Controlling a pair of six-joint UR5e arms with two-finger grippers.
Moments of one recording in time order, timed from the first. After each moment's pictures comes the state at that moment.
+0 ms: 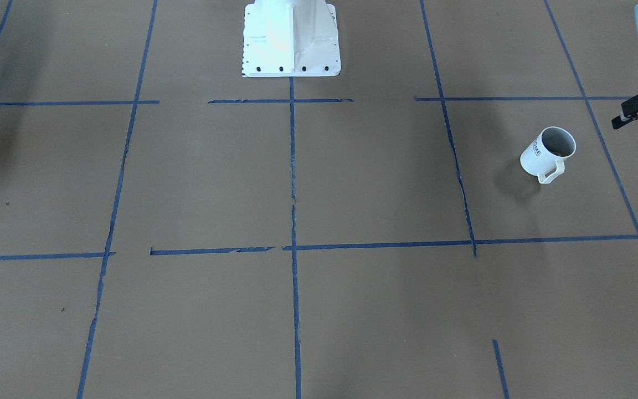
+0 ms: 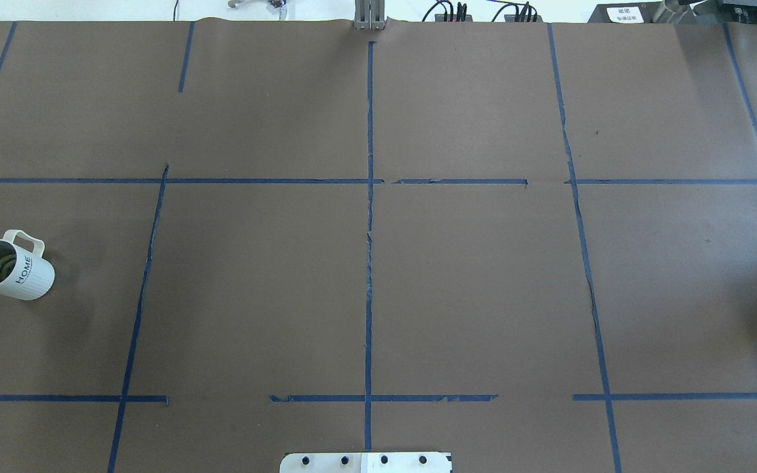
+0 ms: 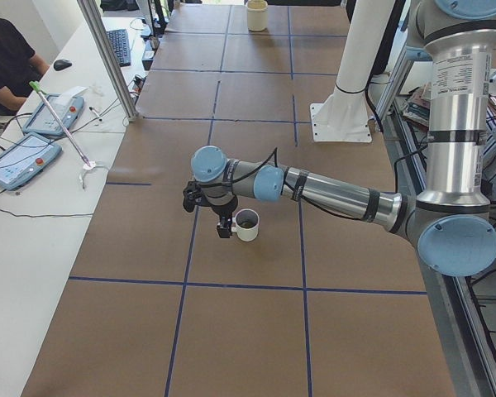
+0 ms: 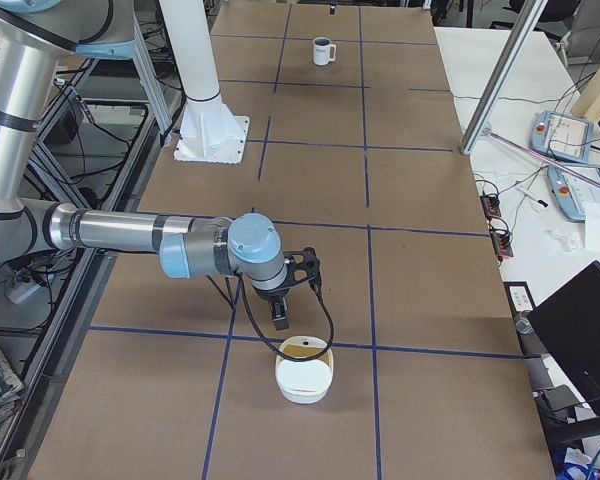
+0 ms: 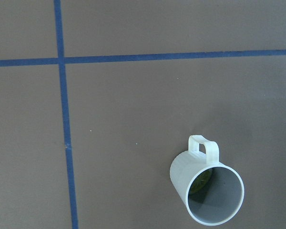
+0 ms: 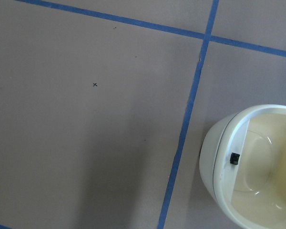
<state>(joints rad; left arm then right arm) -1.31 -1.49 -1.85 -1.59 -2.45 -0.25 1.58 -1.98 1.95 -1.39 2.42 -0.14</state>
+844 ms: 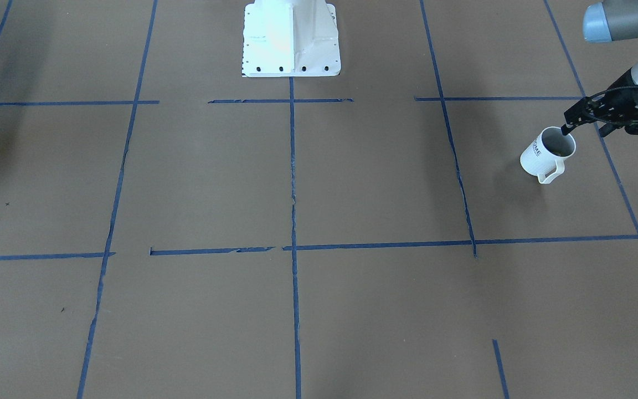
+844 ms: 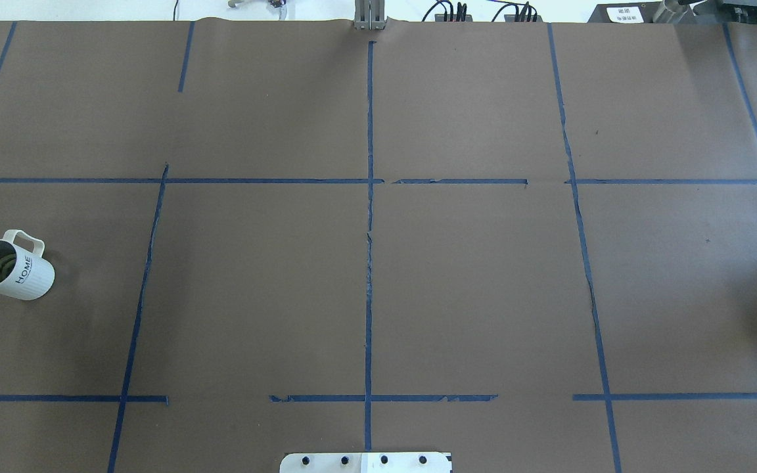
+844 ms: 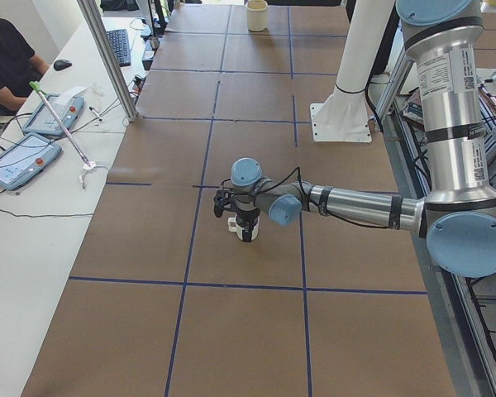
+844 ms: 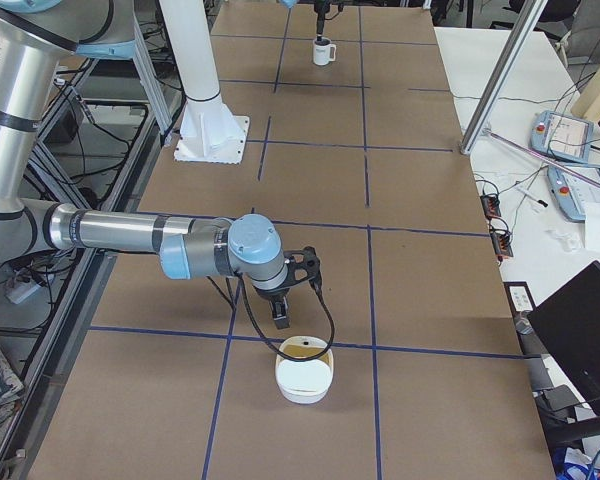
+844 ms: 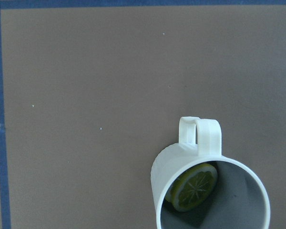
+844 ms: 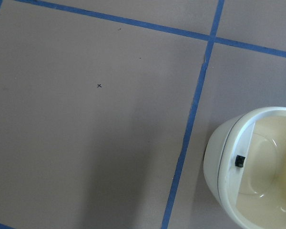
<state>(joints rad) -1.02 -1.37 -1.82 -2.02 -2.24 -0.67 1.58 -1.98 1.94 -1.38 2.43 -0.14</state>
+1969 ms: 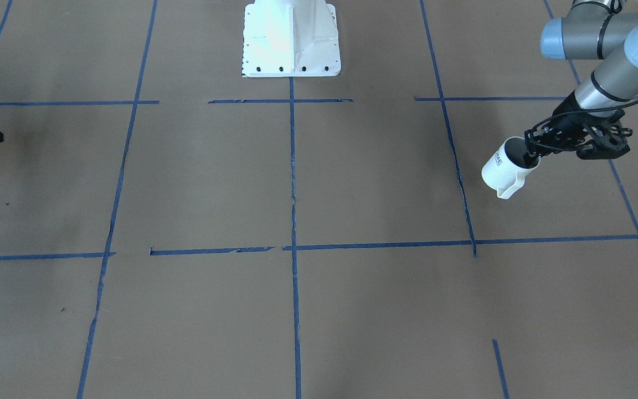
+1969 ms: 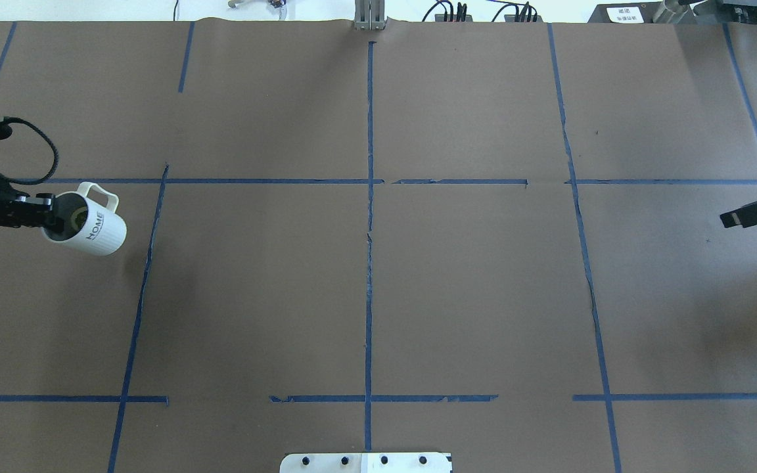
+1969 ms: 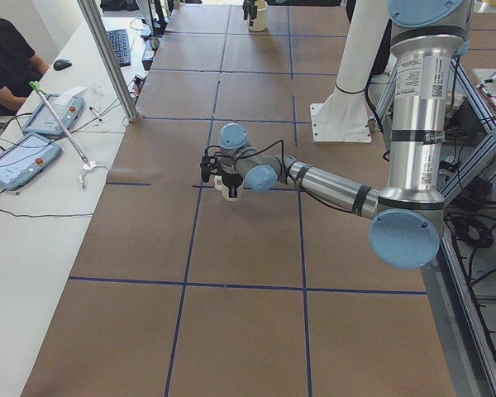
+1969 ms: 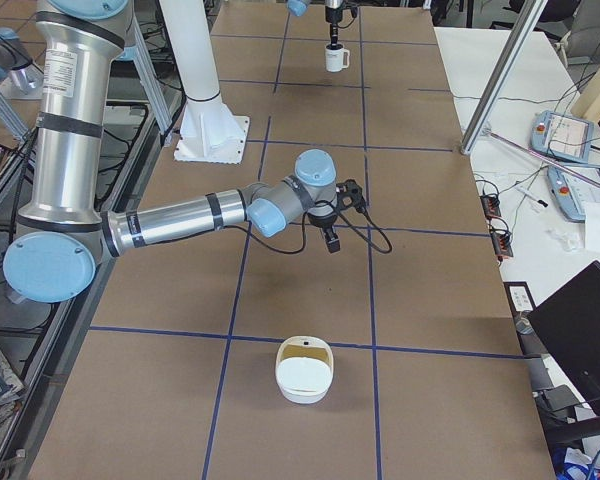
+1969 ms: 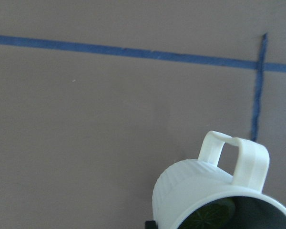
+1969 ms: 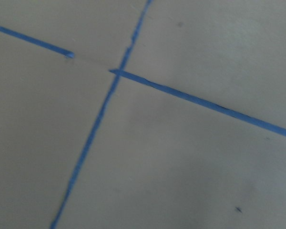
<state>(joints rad) -0.97 -1.62 -1.85 -1.98 -2.23 -1.00 1.12 -1.70 1.95 -1.08 2.29 0.44</state>
